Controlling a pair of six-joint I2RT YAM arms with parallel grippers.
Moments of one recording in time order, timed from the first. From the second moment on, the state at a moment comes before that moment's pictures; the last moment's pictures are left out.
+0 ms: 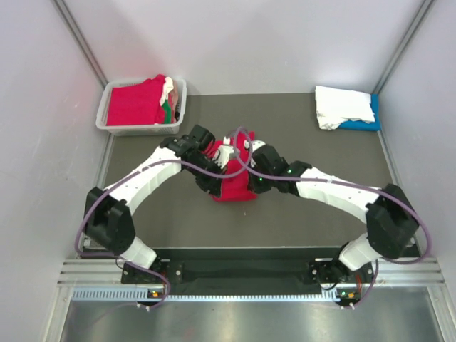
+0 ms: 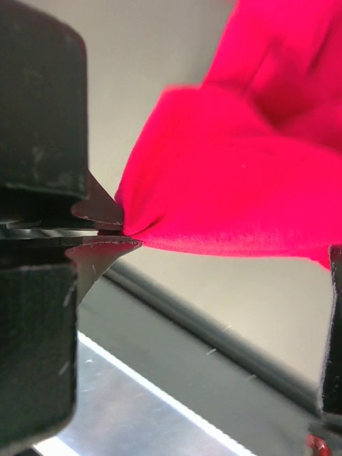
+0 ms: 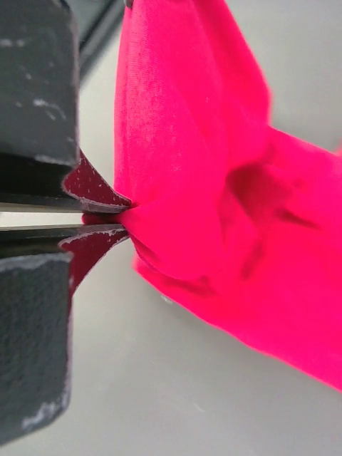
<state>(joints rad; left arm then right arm) -0.55 1.53 1.27 -0.99 0.53 0.25 0.83 1.48 1.03 -0.40 0.05 0.41</state>
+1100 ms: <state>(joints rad) -0.26 2.12 1.74 -0.90 0.48 0.27 0.61 2.08 1.62 -0.38 -0.04 0.25</state>
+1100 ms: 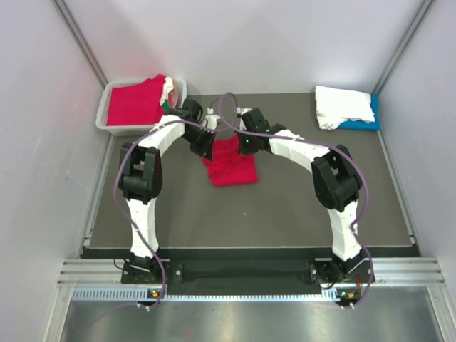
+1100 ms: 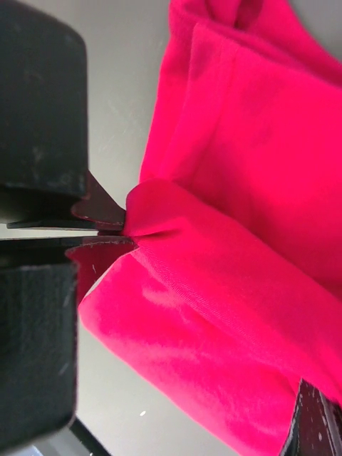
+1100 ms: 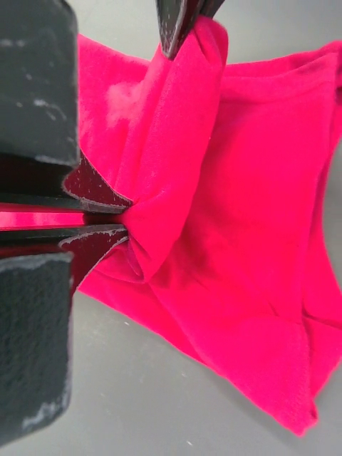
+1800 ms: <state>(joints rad) -0.19 2.27 2.04 -0.91 0.39 0.24 0.53 2.14 1.74 -0.40 0.01 0.21</state>
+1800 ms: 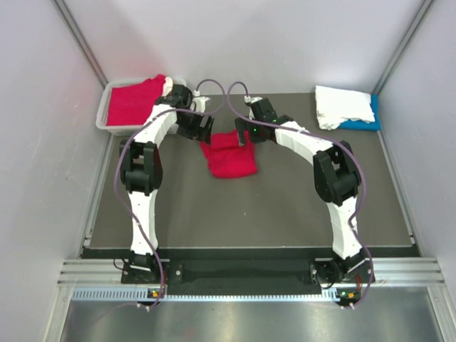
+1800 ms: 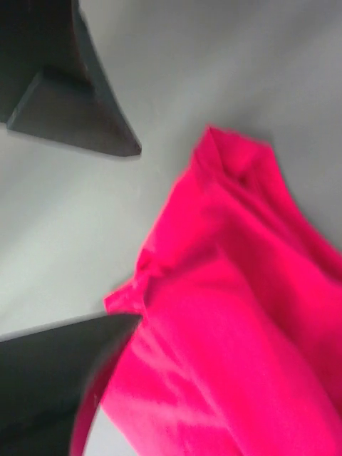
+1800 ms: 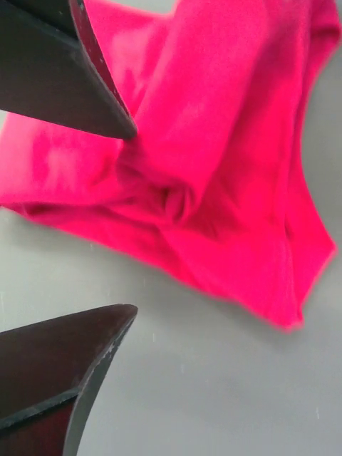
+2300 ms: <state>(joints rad) -0.16 2.07 1.89 -0.93 0.47 0.20 0.53 2.08 1.65 -0.41 0.08 0.20</state>
